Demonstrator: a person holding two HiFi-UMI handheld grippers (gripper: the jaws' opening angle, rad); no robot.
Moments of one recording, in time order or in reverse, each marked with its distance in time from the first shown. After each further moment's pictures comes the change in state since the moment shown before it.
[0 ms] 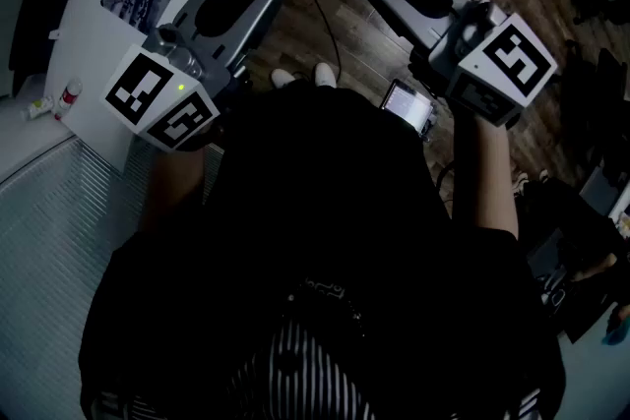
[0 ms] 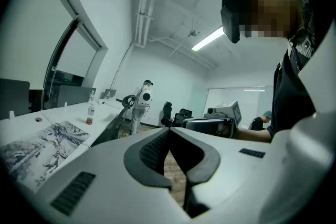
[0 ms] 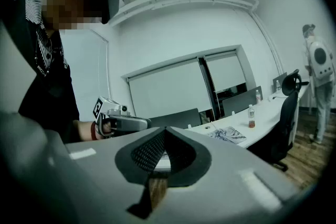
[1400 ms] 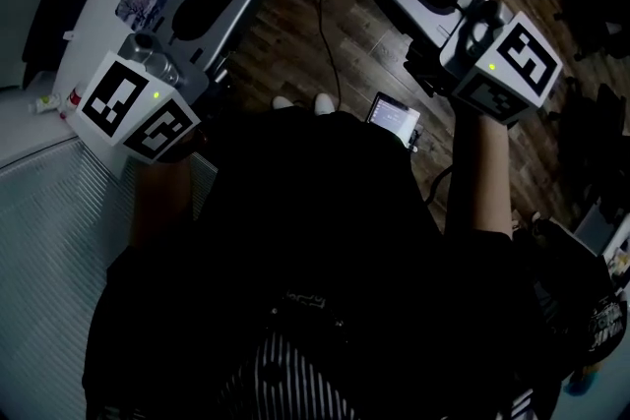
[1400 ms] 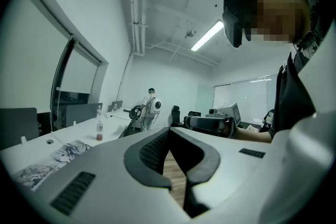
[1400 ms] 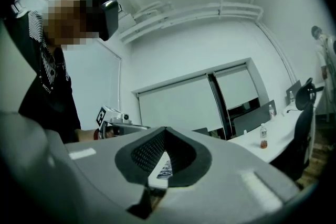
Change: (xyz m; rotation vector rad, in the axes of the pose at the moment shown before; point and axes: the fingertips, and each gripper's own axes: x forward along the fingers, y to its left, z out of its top) left arm 0.000 0.006 0.049 0.105 -0.041 0.095; right arm -0.005 -0.015 0.055 -0.055 -0.164 0.114
